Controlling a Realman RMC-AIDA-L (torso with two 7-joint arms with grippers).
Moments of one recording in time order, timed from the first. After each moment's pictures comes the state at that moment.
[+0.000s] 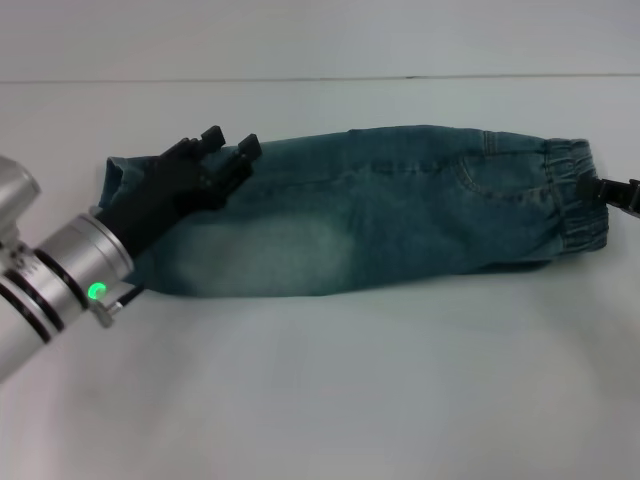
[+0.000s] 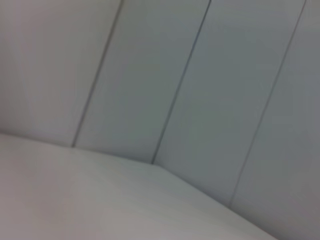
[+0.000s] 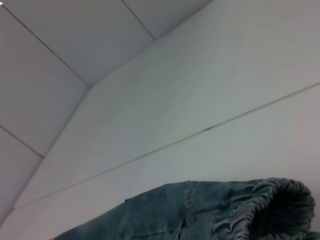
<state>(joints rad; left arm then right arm) -0.53 -2.18 0.81 0.27 1.26 1.18 -0.99 0.49 1.99 -0.42 -0.50 -2.03 -1.27 1.87</state>
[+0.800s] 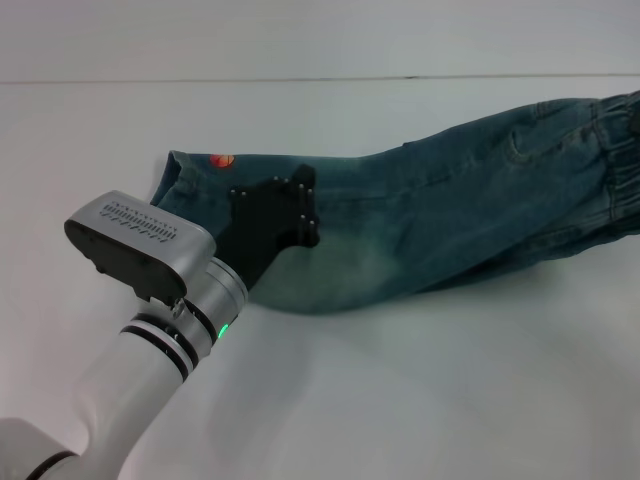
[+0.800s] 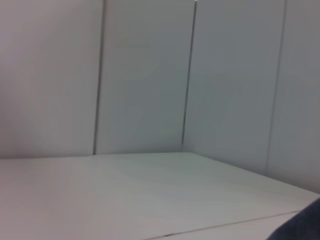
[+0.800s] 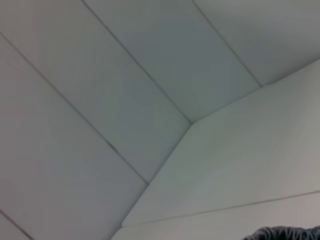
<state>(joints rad) -0.74 -2.18 0.36 -0.36 1.21 1.12 -0.06 0.40 2.03 -0.39 -0.87 -1.88 -1.68 2.00</state>
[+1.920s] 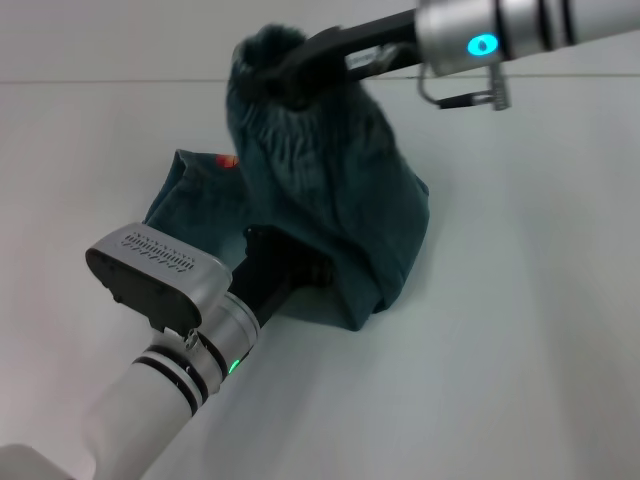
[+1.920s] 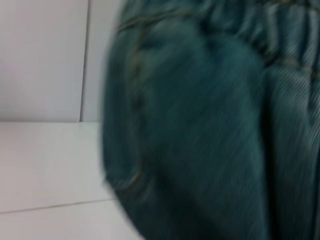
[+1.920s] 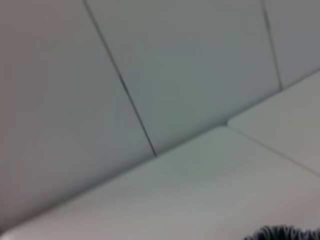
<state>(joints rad) -0.67 -2.18 0.20 -0.40 1.42 1.03 -0.05 1.00 2.08 -1.04 -0.74 -1.96 -1.28 2.05</state>
